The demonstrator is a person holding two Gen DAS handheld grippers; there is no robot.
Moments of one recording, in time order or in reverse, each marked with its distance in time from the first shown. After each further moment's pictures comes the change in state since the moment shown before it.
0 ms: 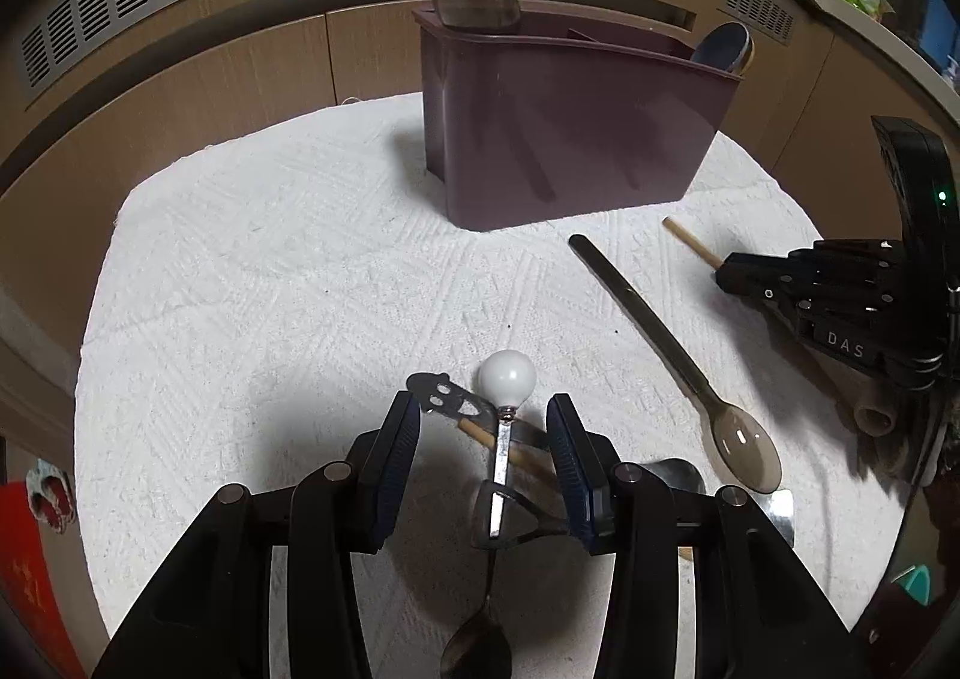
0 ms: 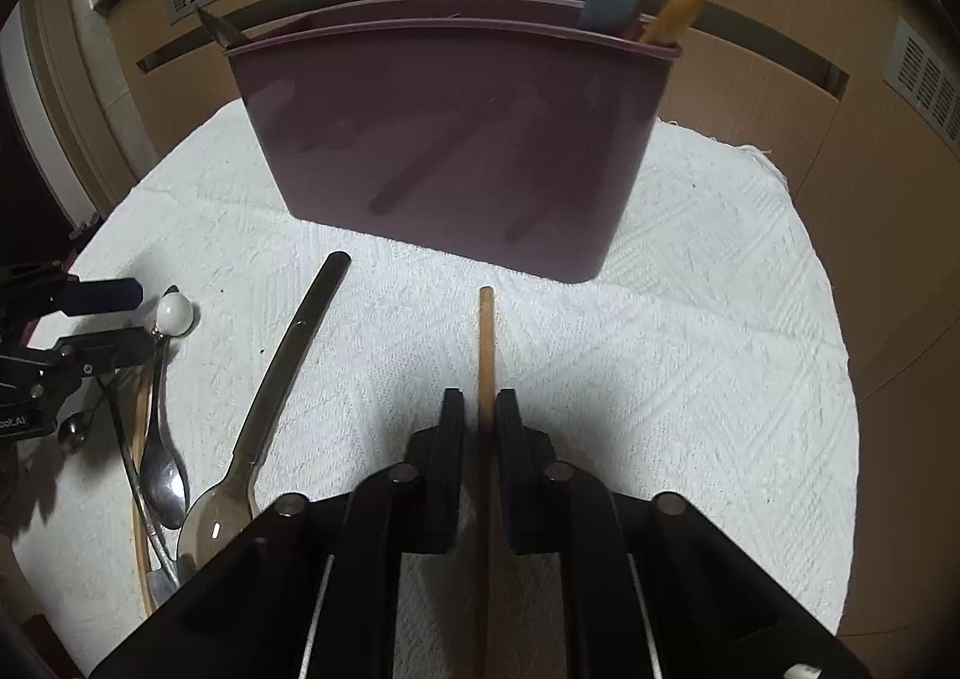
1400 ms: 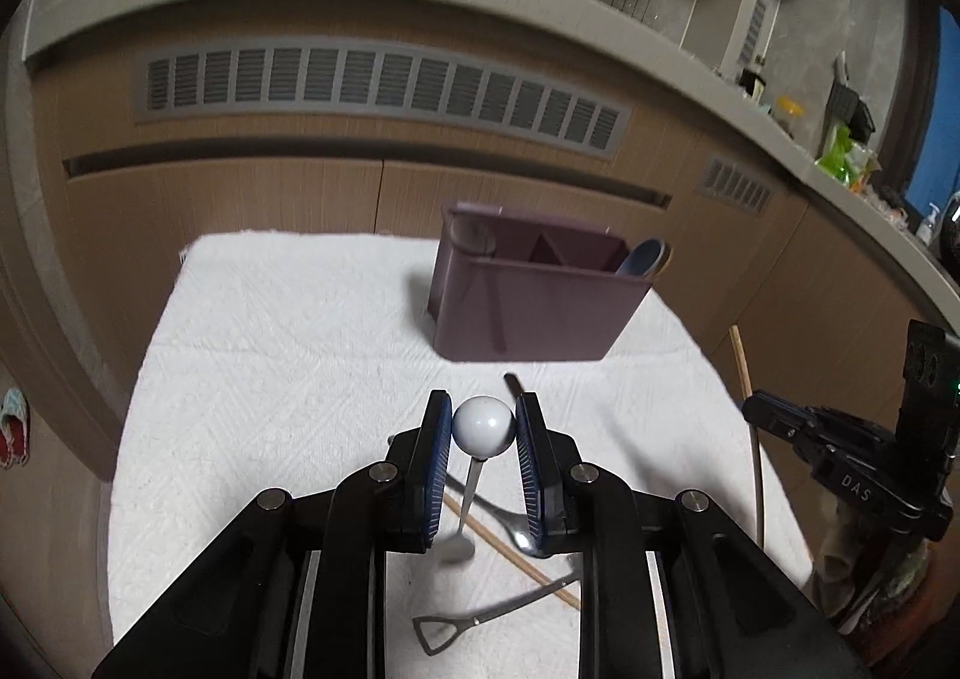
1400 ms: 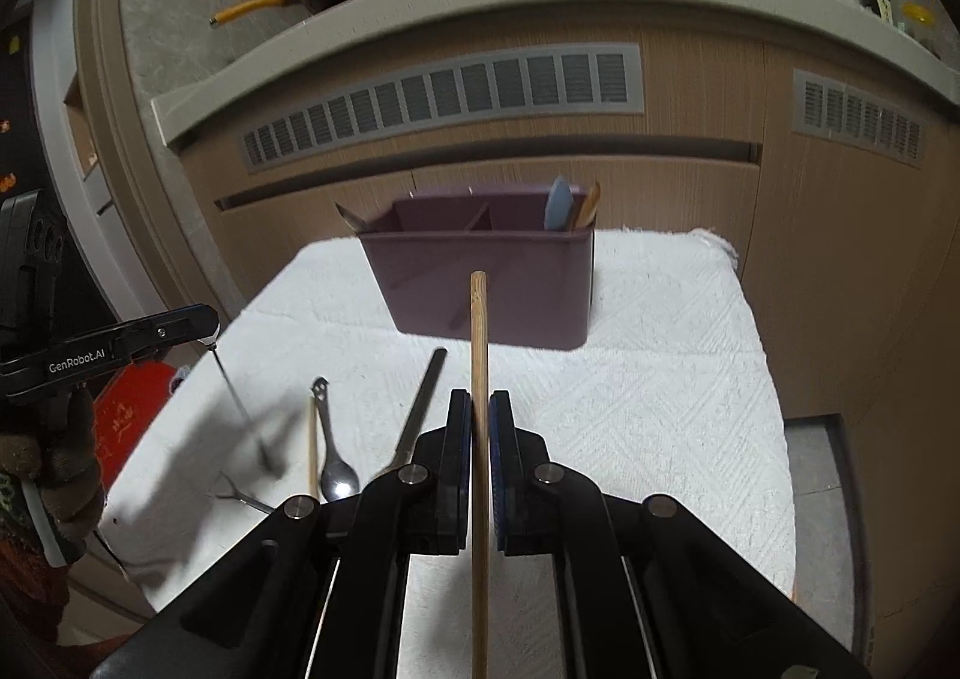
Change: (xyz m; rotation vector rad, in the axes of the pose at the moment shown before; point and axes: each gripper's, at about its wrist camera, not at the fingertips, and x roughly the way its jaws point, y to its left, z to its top) left arm -0.123 -0.008 -0.006 -0.214 -0.318 -0.056; right arm -0.144 0.002 -0.041 0.129 -0.312 0.112
